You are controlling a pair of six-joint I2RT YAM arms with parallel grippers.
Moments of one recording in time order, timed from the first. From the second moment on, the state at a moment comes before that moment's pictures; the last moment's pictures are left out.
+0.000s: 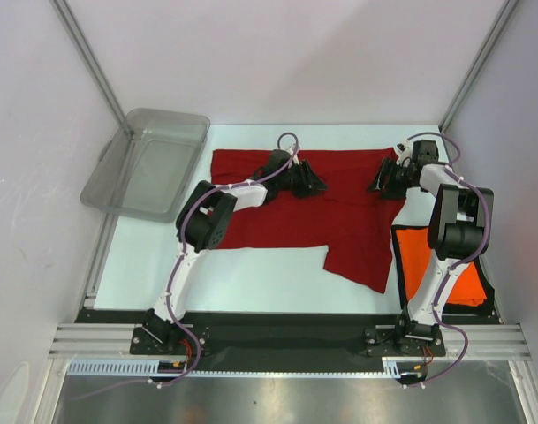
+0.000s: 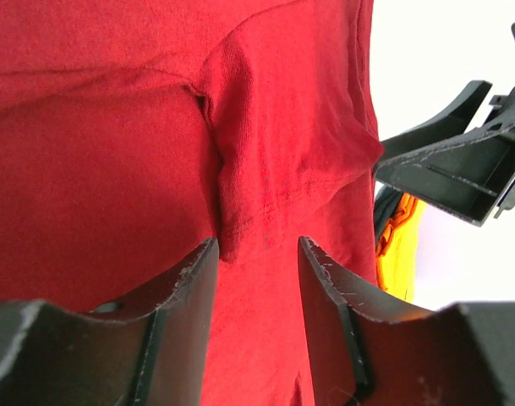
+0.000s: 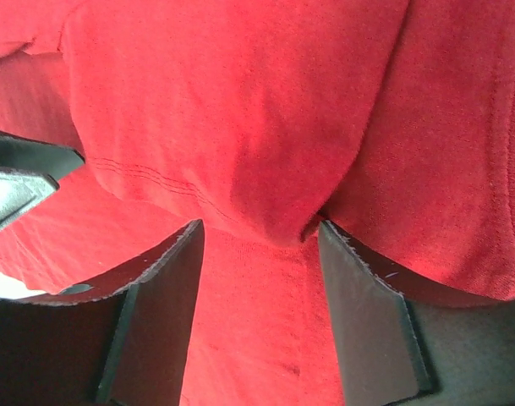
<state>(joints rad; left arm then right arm) -0.58 2.43 1.69 0.25 0.48 -0.94 -0.15 1.99 1.38 -0.42 -0.48 0.20</state>
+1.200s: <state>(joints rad) -0.60 2.48 1.87 -0.02 0.47 -0.92 -0.17 1.99 1.43 -0.58 -0.48 0.31</state>
